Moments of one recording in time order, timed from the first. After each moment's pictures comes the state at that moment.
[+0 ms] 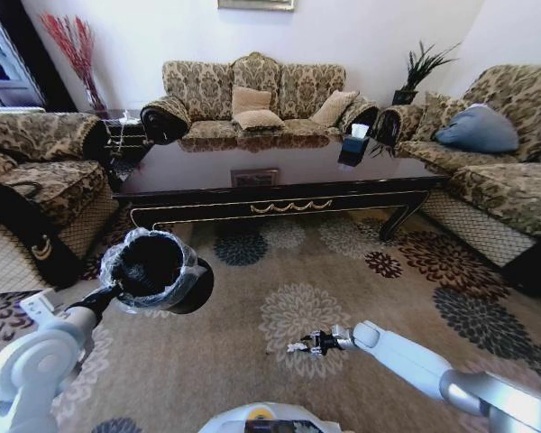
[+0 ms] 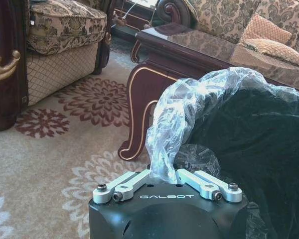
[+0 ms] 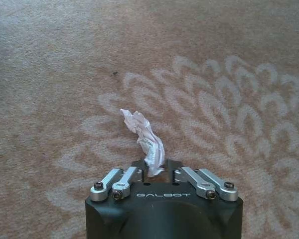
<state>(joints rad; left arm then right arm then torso) 1.47 -1.15 -1.04 -2.30 -1.17 0.74 -0.53 -0.61 0.85 -0.63 0.94 0.26 0.27 -0.68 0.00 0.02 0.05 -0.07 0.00</state>
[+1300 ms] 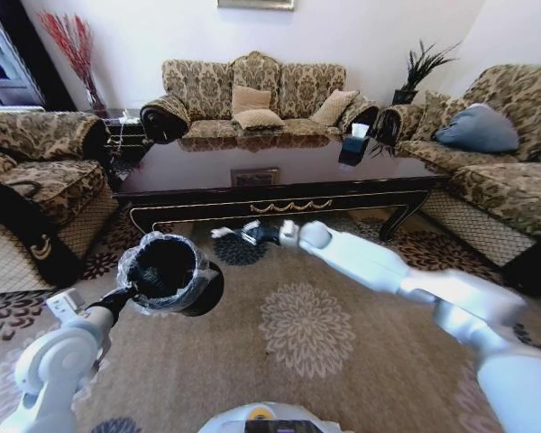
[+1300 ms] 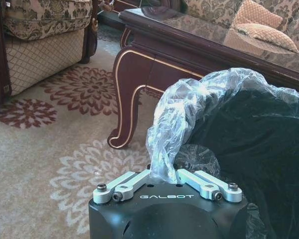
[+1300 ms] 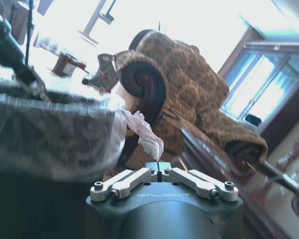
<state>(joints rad) 1.45 -1.16 -0.95 -2.29 -1.11 0.74 -0.52 0.13 1.08 -0.85 1.29 0.66 0.32 -0.50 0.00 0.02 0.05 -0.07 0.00</state>
